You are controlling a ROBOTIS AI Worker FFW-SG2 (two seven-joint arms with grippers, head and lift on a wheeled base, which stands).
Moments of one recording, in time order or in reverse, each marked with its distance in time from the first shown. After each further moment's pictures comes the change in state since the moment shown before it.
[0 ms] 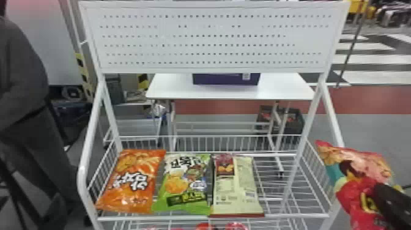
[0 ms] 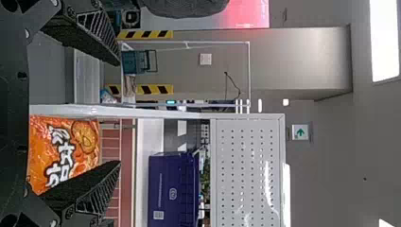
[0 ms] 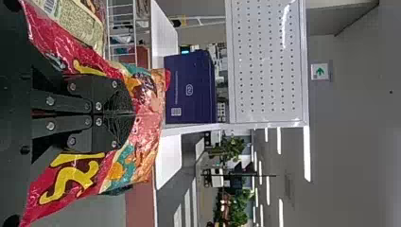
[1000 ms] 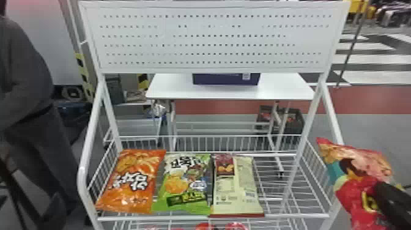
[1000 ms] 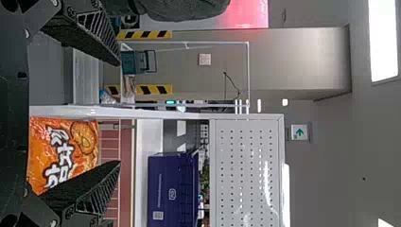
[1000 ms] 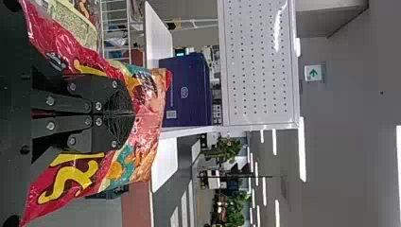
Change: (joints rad) left arm 0.001 0.003 0.004 0.001 0.003 -0.004 0.000; right arm 0.022 0.001 0.003 -0.020 0.000 -0.028 0.000
